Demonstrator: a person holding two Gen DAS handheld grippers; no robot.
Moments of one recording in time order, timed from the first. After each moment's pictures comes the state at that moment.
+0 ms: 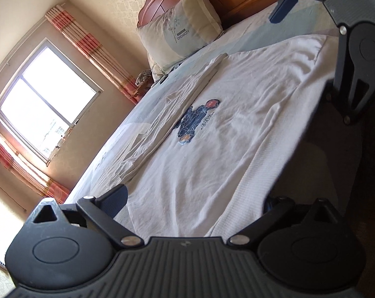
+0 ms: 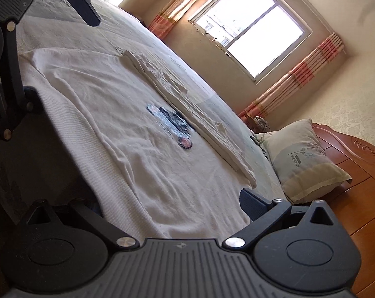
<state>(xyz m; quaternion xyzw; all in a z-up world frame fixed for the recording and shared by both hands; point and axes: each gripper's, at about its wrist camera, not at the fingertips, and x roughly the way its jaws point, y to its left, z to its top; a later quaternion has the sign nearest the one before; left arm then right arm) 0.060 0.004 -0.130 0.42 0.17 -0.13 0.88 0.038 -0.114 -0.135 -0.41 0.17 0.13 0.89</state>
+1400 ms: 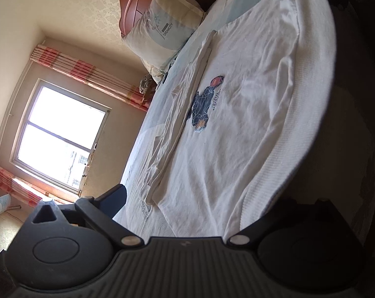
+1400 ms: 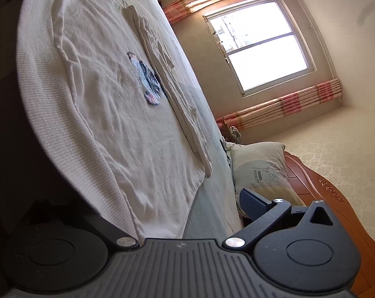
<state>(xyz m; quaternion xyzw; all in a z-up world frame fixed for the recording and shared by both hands) 0.078 -0.001 -0.147 0.55 0.12 -0.10 0.82 0.056 -0.161 -0.156 -0.54 0.12 0.09 0.83</state>
